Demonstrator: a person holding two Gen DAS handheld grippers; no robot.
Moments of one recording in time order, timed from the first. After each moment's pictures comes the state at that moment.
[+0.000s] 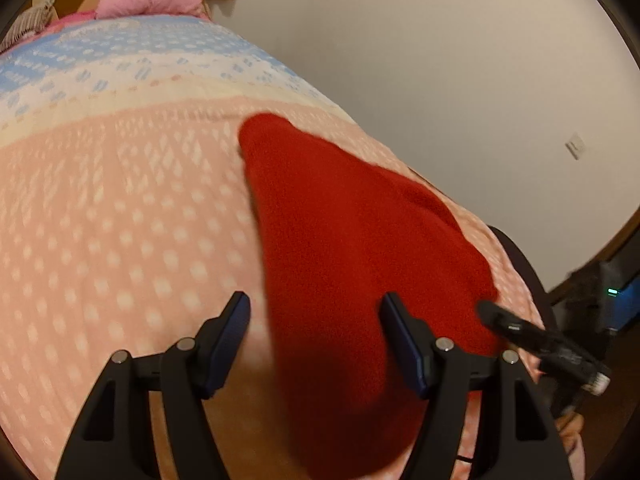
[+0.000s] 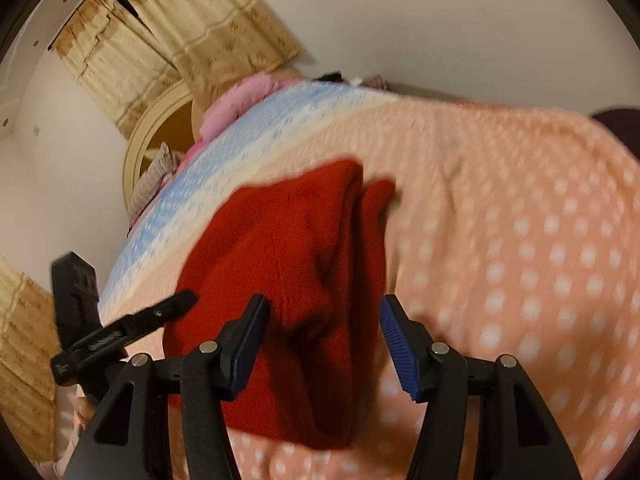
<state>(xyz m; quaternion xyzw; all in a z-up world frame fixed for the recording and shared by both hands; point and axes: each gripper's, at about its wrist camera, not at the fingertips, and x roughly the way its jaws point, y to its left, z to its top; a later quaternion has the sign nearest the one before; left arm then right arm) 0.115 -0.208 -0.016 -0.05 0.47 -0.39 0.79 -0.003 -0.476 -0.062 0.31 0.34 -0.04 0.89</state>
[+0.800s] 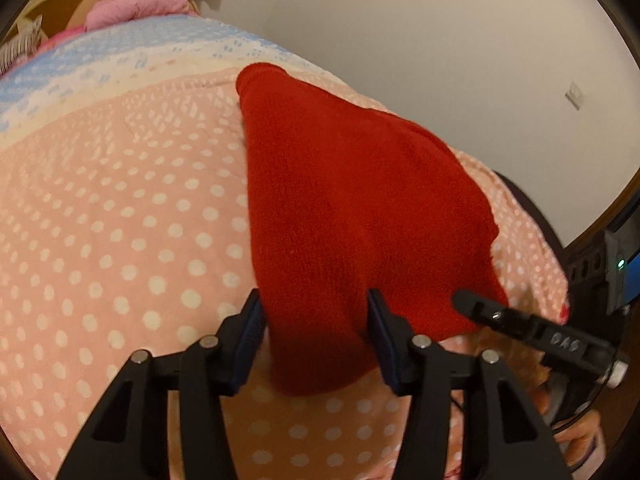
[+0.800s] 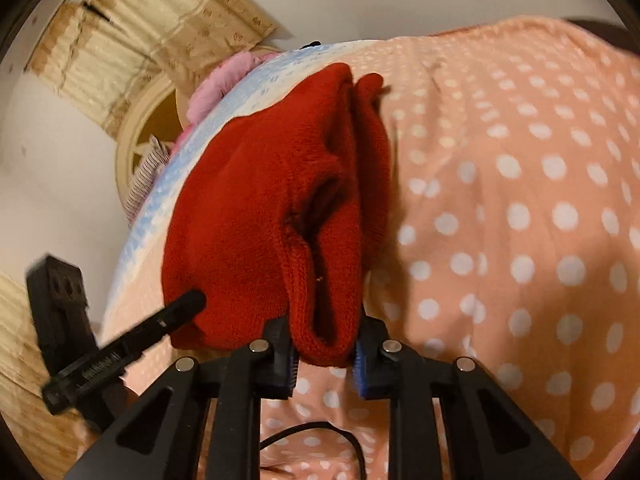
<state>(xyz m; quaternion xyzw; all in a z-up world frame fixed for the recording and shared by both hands) 0.062 -0.201 -0.022 0.03 0.47 -0.37 0.80 -0.045 -0.435 -0.097 0.38 0.37 -0.05 0.85</state>
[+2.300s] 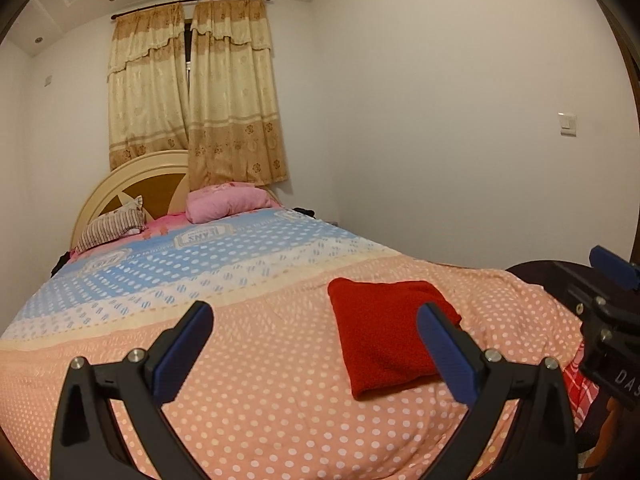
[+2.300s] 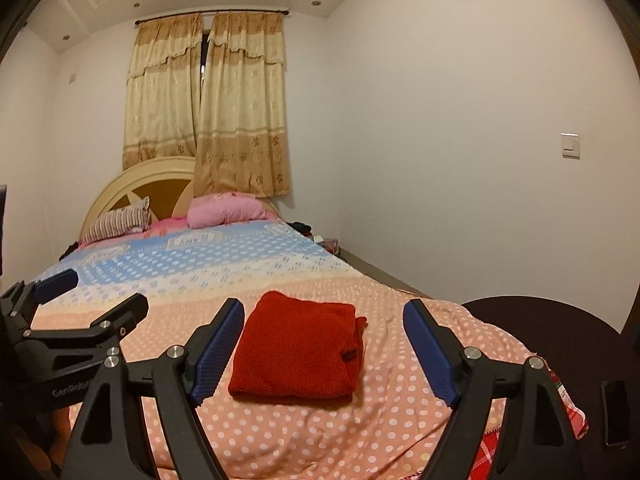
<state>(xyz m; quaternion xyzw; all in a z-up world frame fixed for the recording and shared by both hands) -0.083 -0.117 0.129 0.08 0.15 -0.24 0.96 -0.192 -0.274 0.118 0.05 0.12 -0.22 0.97</state>
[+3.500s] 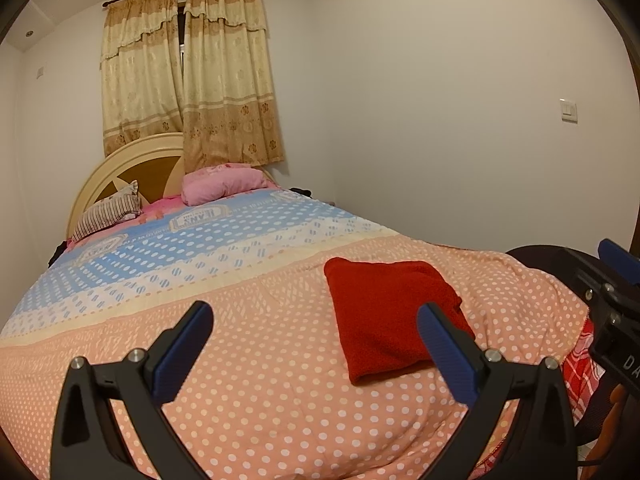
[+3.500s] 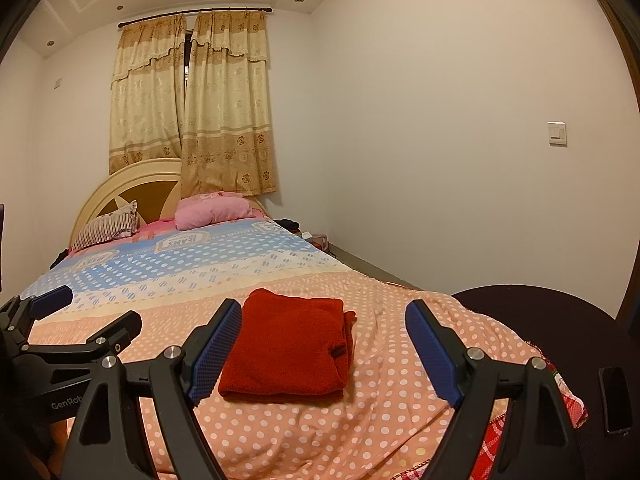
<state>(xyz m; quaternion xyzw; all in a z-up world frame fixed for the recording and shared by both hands) -0.079 -0.122 0.123 0.09 0.18 -0.24 0.95 -0.188 -0.284 0.110 0.07 0.12 -0.24 0.96</state>
